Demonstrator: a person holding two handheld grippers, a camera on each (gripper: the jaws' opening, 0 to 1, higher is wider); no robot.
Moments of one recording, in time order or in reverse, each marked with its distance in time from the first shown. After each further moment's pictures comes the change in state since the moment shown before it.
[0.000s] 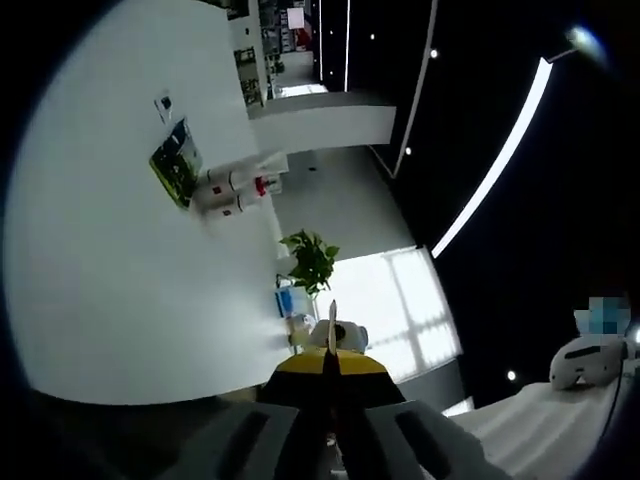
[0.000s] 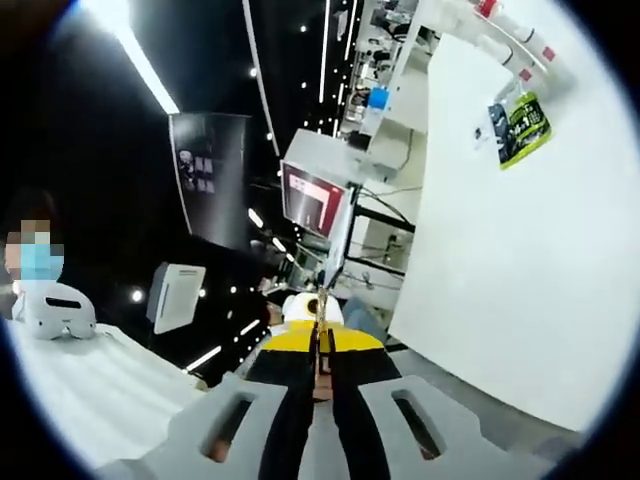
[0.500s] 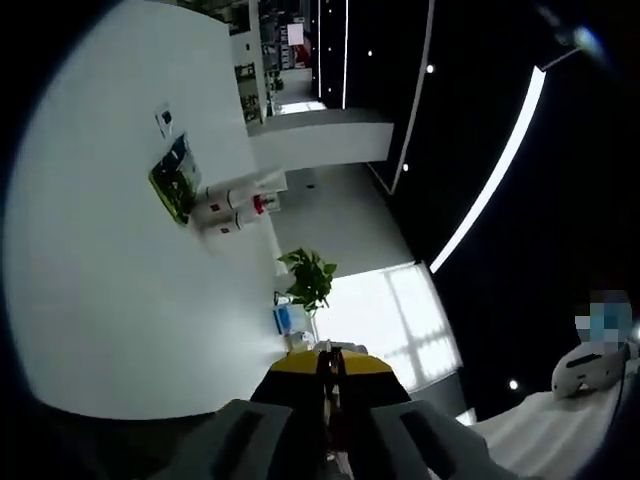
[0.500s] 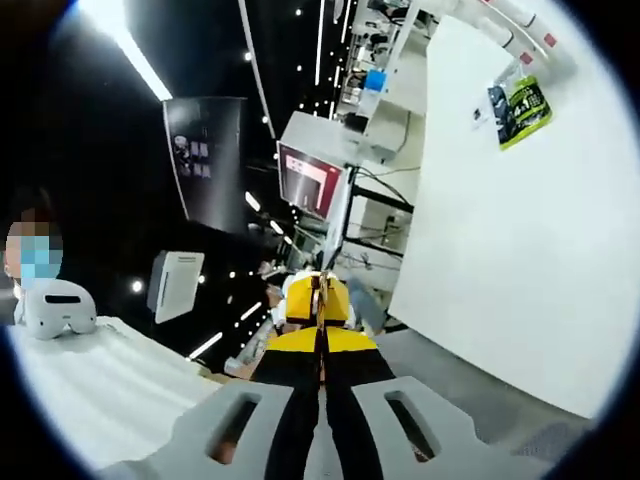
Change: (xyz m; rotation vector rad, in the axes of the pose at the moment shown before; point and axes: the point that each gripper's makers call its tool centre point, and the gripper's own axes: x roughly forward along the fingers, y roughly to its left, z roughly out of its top) left arm 0.006 -0.003 0.006 0.029 -0.028 -0.011; right arm -0.008 0.004 -0.012 0.038 0.062 0.010
